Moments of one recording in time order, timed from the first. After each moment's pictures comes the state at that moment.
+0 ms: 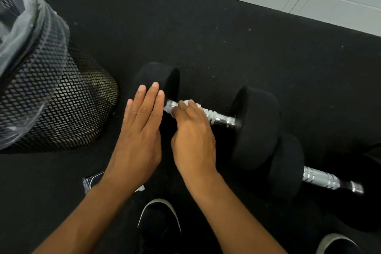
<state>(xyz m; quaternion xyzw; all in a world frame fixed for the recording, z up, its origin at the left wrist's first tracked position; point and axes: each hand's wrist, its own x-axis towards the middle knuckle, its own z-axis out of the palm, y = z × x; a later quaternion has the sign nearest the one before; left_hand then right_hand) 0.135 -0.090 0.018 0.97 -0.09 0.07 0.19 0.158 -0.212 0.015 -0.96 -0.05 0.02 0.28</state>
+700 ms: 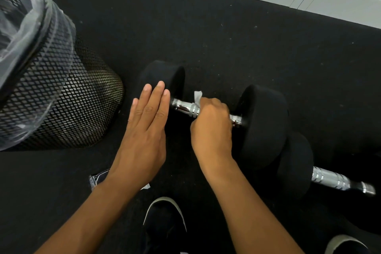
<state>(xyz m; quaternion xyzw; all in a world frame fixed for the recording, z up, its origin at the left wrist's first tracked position) 0.133 -0.088 0.020 0.97 -0.10 0.05 0.19 0.183 -0.229 0.020 -0.96 0.04 0.09 0.26</state>
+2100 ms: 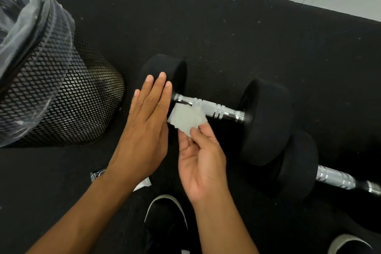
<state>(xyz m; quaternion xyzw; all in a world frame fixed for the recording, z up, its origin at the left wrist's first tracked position) 0.142 -0.088 0.024 0.97 -0.10 0.03 0.21 0.129 -0.214 0.033 -0.17 0.41 0.14 0.89</state>
